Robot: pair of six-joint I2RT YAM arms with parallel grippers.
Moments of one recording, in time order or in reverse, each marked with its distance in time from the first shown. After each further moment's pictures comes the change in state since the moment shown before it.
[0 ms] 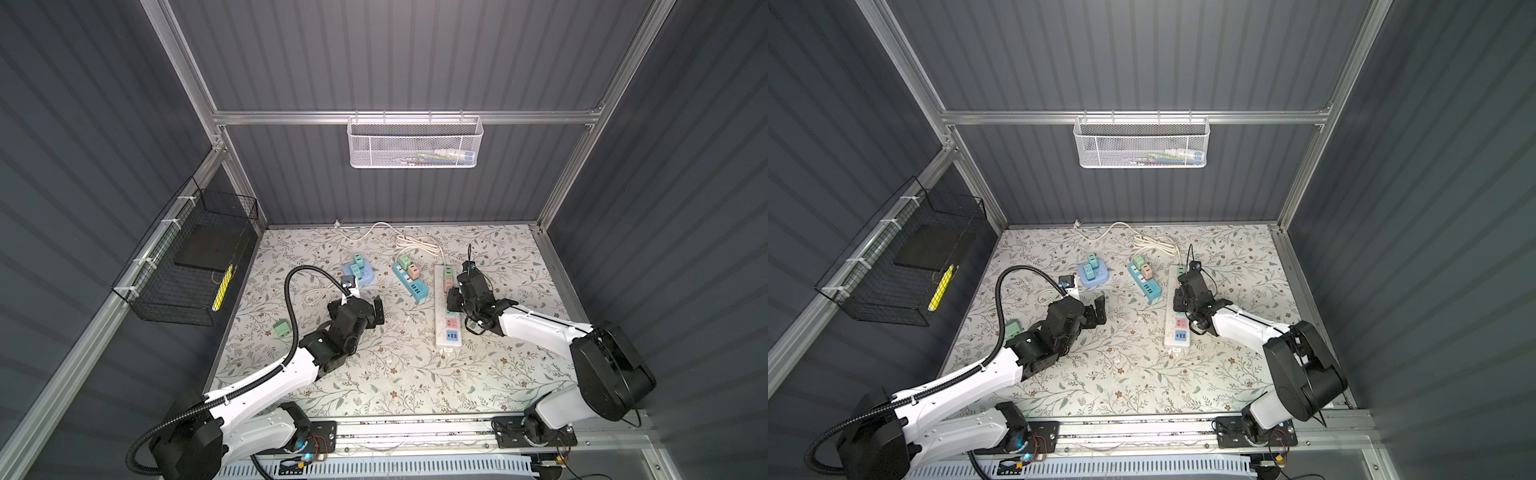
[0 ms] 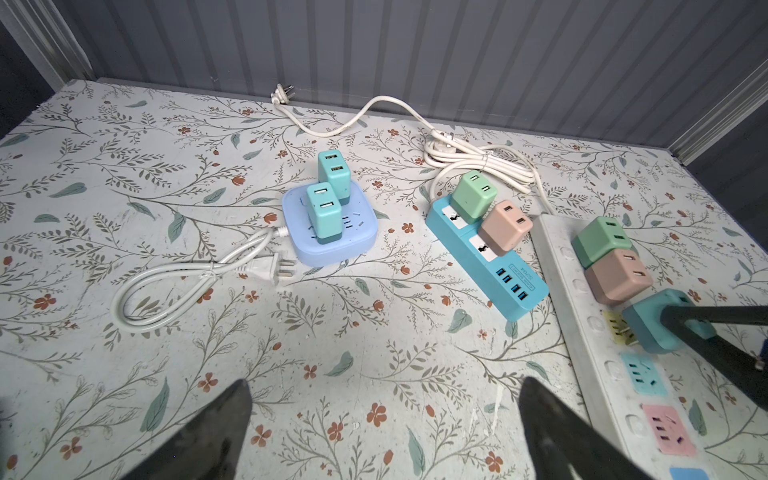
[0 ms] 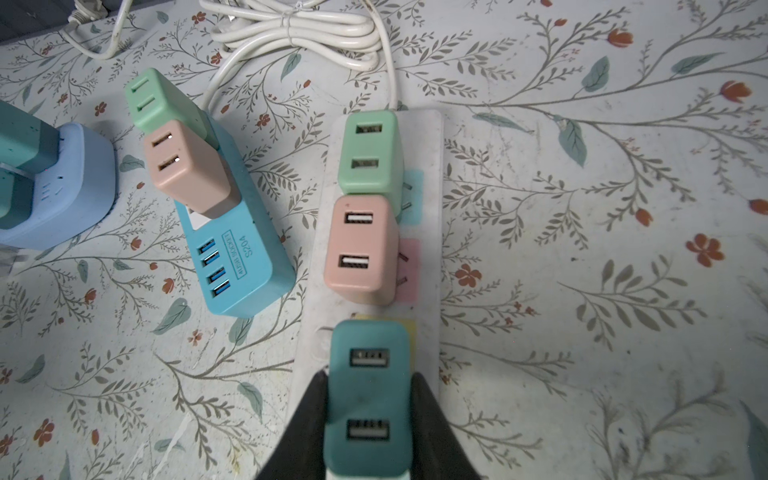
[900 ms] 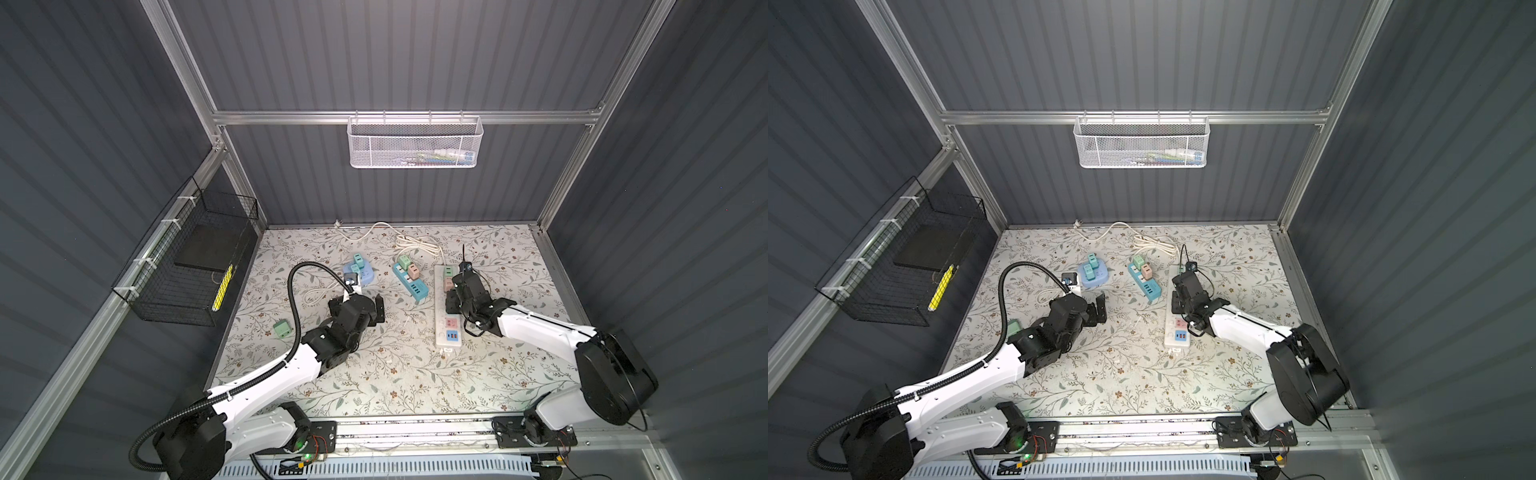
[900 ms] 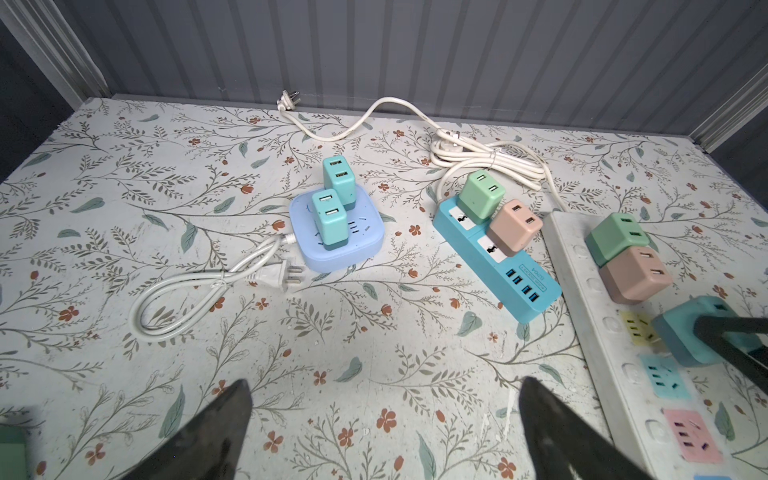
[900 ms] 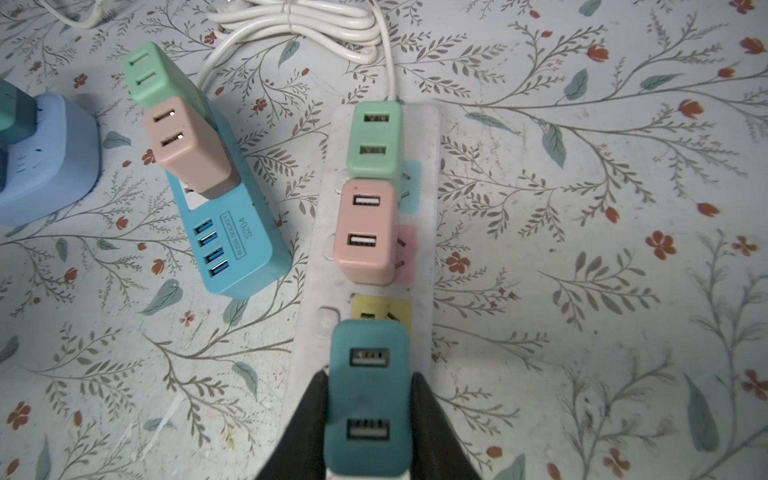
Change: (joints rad) left arm 0.000 0.030 0.040 -0.032 -0.020 0.034; right arm 0.035 -0.056 0.031 -0.111 0.056 -0.019
